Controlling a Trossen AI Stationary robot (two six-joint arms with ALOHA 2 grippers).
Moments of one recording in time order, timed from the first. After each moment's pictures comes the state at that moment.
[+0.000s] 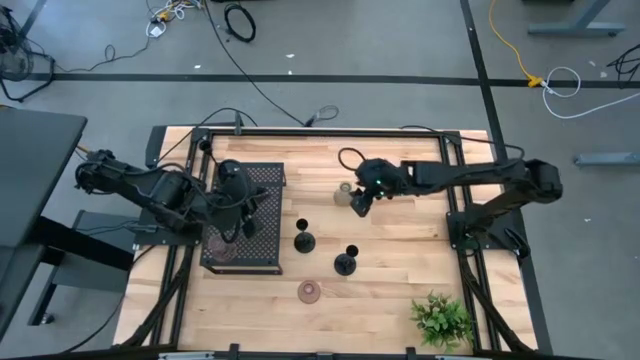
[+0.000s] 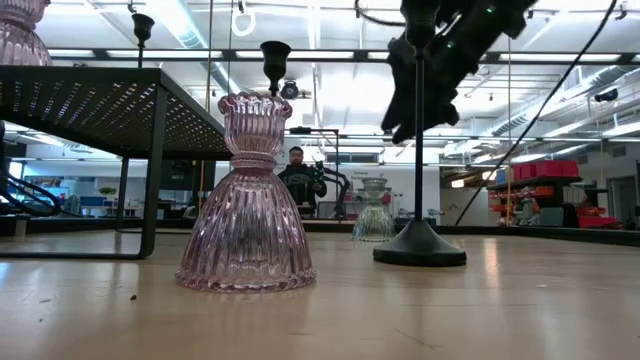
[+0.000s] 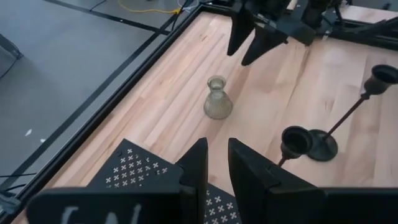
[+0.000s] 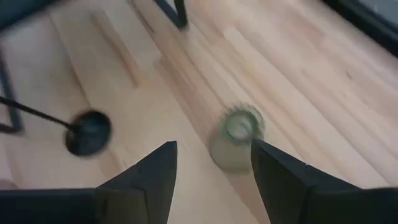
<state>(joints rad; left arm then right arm) -0.37 1.18 1.33 -0.96 -0.74 -0.55 -0.13 1.40 0.98 -0.41 0.17 0.41</state>
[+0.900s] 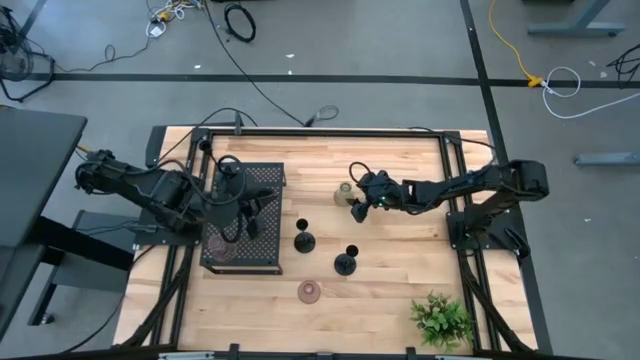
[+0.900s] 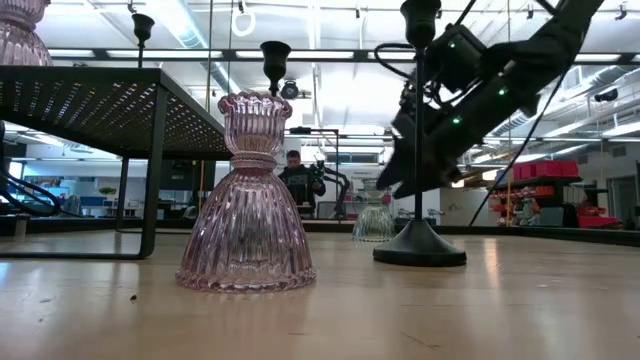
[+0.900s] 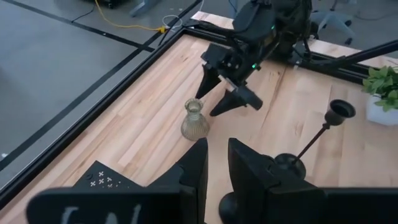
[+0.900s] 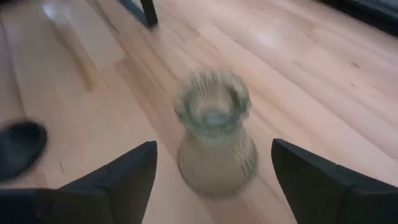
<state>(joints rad) -0.36 1.18 1.33 -0.83 -0.71 -0.53 -0.13 1.53 0.61 0.26 0.28 0.38</state>
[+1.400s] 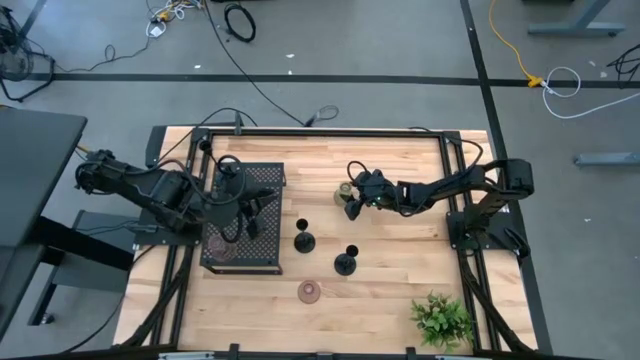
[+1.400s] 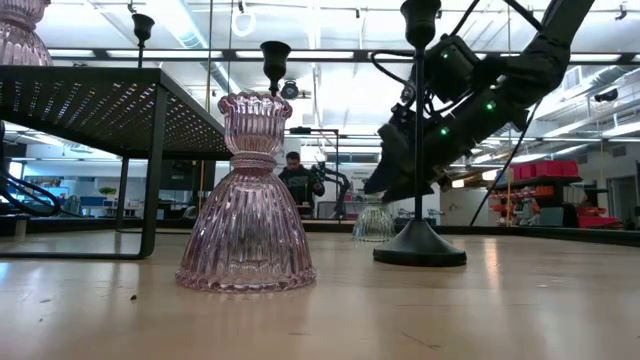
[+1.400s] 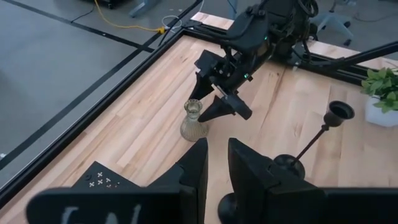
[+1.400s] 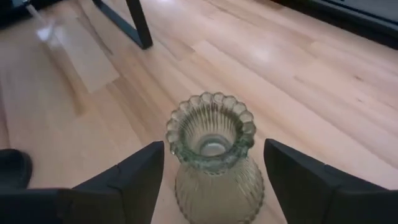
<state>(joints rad) -0.36 1.18 1.33 -0.82 -0.71 -0.53 -0.14 1.64 0.61 0.43 0.32 0.38</state>
